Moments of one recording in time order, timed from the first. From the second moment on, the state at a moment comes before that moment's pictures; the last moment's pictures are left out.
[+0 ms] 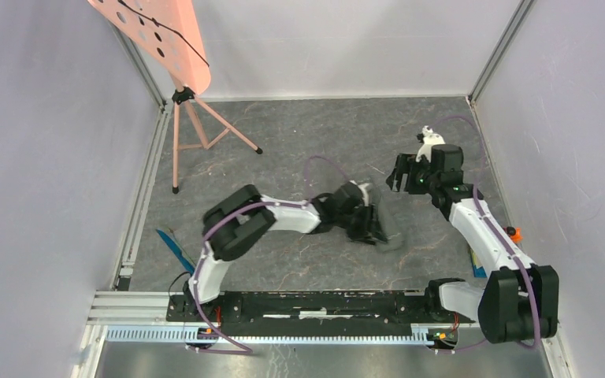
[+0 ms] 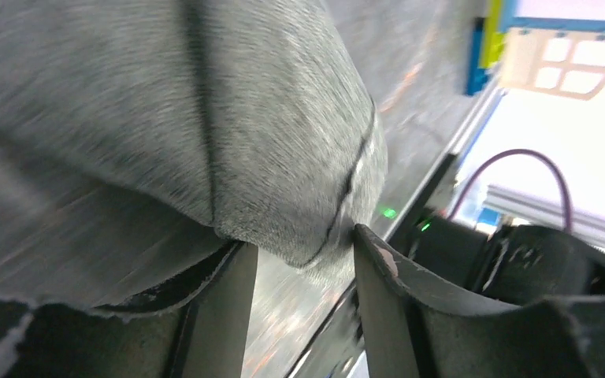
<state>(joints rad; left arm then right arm) -0.97 1.99 1.11 0.14 0.39 -0.92 0.13 1.20 0.77 -0.25 -0.21 0.20</state>
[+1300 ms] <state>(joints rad) -0.81 2.16 1.37 0.12 0.32 -0.95 0.19 0.75 0.28 -0.41 -0.14 0.43</state>
